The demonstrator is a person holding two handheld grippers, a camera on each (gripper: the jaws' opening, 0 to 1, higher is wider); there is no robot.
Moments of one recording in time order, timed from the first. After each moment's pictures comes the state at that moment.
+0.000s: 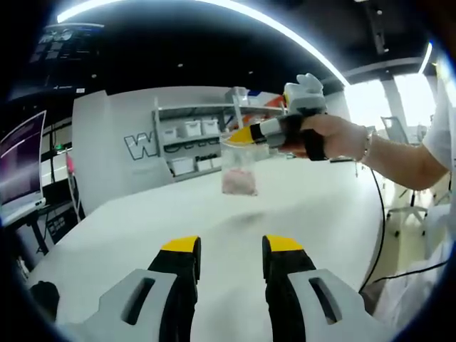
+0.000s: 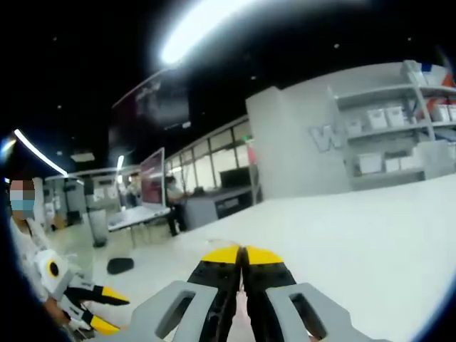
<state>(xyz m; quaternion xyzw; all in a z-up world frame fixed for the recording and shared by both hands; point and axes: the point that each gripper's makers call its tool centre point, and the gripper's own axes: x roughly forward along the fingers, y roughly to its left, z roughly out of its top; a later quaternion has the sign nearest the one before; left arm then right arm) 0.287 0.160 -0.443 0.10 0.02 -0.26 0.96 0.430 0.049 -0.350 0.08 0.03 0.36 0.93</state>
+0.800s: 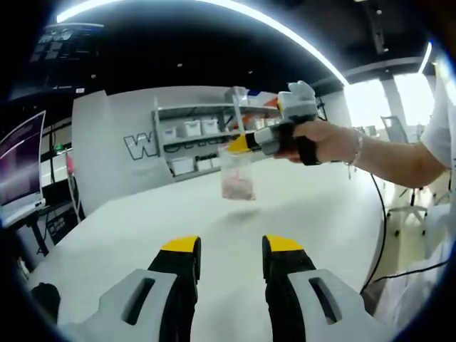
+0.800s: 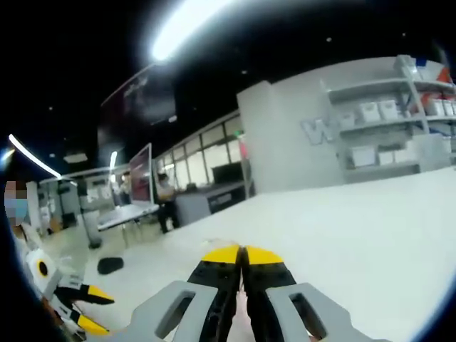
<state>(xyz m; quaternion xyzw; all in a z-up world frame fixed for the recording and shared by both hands) 0.288 0.160 -0.443 0.10 0.02 -0.26 0.96 0.453 0.045 -0.363 0.08 0.05 0.34 0.94</state>
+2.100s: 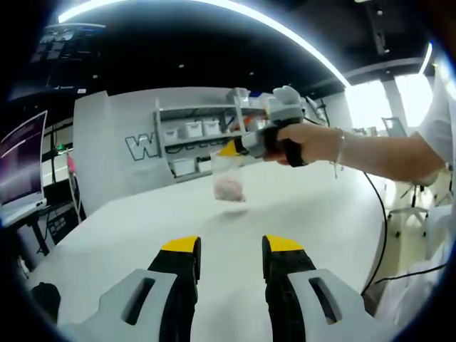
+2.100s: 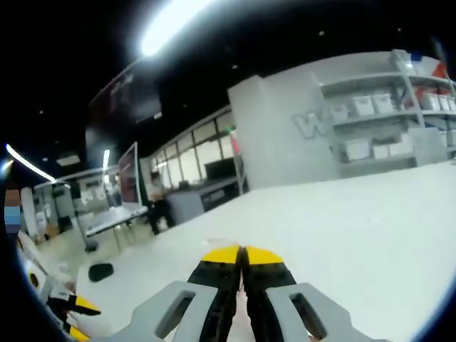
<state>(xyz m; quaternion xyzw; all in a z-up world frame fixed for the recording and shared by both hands) 0.289 0.162 -0.441 0.10 0.02 -0.26 0.96 0.489 0.051 -0.367 0.09 0.07 0.32 0.94</state>
